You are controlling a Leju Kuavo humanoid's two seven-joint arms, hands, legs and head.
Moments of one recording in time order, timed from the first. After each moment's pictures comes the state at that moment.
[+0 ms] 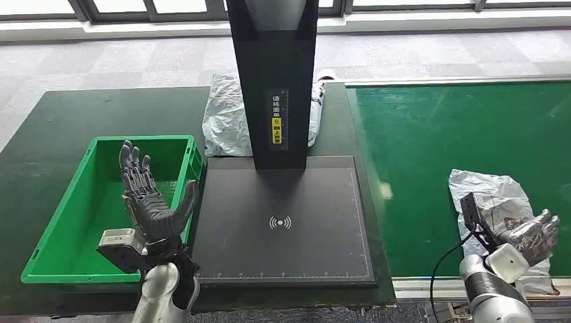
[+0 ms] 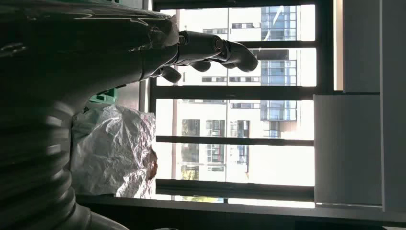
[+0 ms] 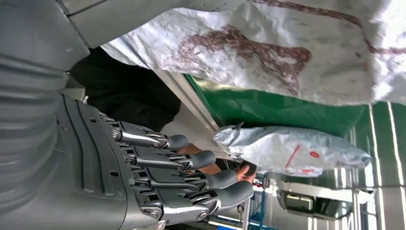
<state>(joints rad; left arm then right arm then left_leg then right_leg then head) -0.06 -0.30 -0.13 -1.49 -0.06 0.41 -0.65 -0.54 -0.17 -0.57 -0.37 1.54 -0.55 0.41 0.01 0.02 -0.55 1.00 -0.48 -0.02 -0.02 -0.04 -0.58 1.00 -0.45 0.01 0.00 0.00</state>
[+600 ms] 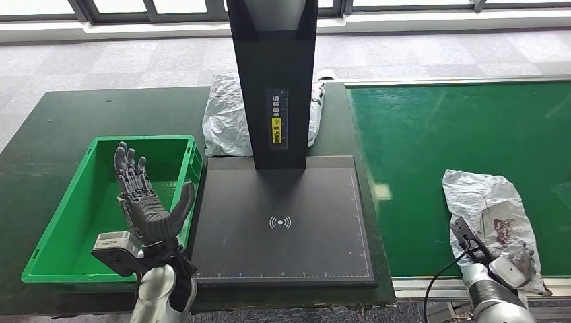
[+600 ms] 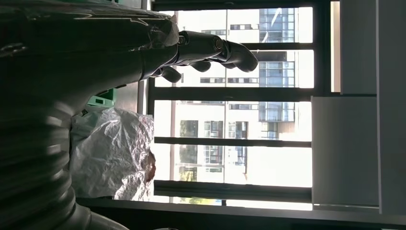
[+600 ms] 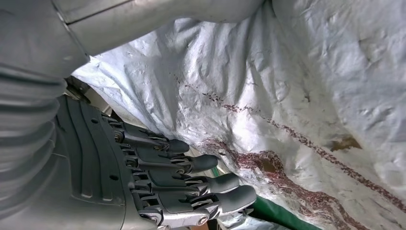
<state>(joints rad) -0.05 -0.30 -0.12 -1.51 -0.07 0.38 -0.65 -0.53 -0.18 -0.64 -0.32 1.54 -0.24 0.41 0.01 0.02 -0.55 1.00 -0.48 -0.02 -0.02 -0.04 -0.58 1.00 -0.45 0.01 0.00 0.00</state>
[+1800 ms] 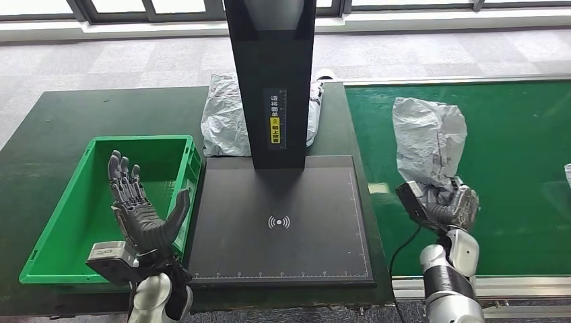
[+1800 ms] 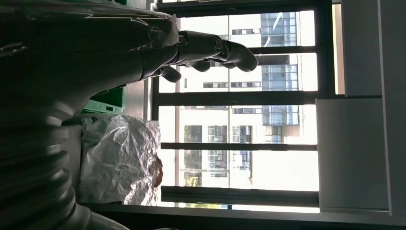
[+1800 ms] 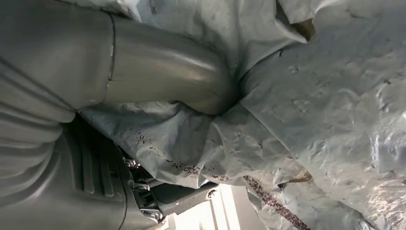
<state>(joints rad) 0.00 -0.30 -0.10 -1.55 -0.08 0.38 -0.65 -0.45 0.14 -0.55 -0.70 1.39 -0.56 -0.29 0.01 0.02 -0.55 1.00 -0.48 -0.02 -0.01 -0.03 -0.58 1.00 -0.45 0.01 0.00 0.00</state>
